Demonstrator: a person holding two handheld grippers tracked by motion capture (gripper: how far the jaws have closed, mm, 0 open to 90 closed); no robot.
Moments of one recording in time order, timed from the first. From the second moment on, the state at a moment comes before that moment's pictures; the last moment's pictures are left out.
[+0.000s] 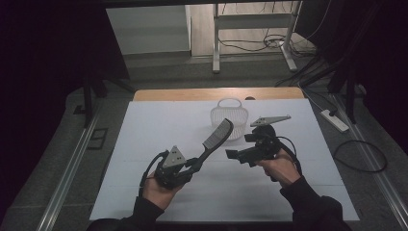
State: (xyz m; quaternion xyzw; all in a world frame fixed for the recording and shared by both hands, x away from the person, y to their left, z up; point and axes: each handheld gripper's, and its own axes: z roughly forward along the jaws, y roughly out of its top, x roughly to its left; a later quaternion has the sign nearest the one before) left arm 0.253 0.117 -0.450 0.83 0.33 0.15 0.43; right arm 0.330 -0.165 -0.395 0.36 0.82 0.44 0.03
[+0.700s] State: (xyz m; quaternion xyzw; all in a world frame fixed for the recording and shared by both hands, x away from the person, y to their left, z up) left arm 0.253 0.111 -0.451 0.83 0.33 0.15 0.43; right arm 0.356 -0.144 -0.393 0.38 0.81 0.44 -0.01
